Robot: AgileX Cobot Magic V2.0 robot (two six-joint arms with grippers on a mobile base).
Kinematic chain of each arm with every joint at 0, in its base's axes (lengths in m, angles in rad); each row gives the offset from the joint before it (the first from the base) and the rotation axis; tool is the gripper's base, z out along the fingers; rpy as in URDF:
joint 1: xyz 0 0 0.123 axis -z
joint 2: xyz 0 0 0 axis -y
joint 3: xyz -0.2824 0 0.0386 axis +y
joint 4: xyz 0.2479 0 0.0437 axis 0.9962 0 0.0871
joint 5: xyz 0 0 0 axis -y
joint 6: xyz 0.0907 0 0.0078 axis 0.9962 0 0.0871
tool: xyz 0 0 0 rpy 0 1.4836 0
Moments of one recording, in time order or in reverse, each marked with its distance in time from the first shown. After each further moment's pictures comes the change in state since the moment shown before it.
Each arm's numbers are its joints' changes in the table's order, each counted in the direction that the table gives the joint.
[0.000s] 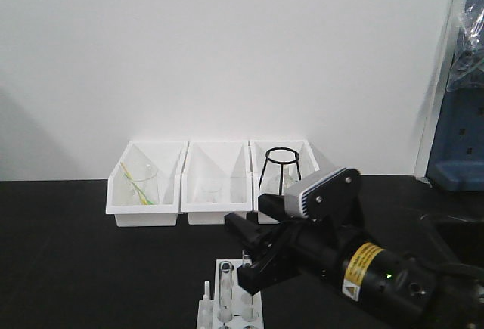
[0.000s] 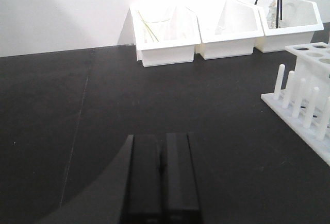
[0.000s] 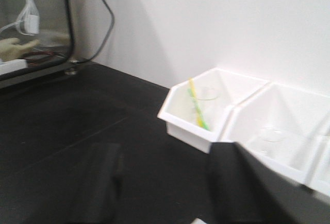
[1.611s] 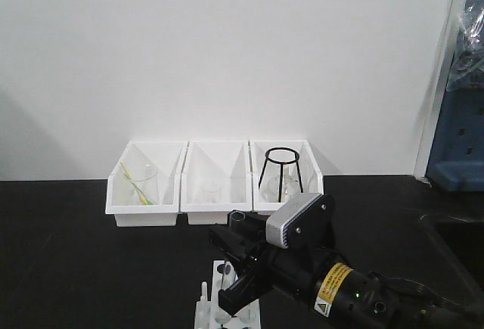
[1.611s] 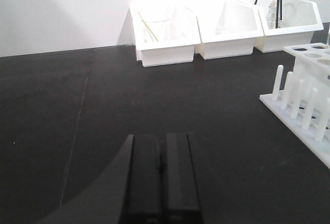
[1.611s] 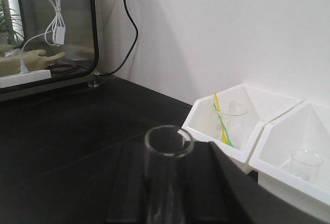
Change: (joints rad) left arm 0.000 0.000 0.000 0.000 0.000 0.000; right arm 0.001 -0.217 0.002 0.018 0.334 -0.086
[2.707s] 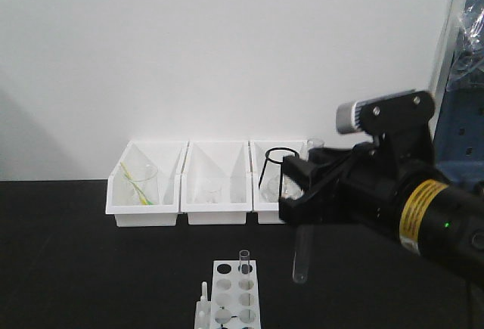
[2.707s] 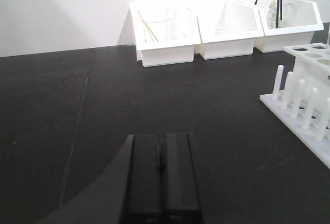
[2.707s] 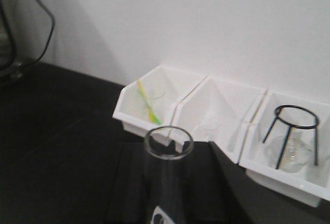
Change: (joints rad) left arm 0.000 0.000 0.000 0.000 0.000 0.000; right arm 0.001 0.392 -0.123 -0.533 -0.709 0.656
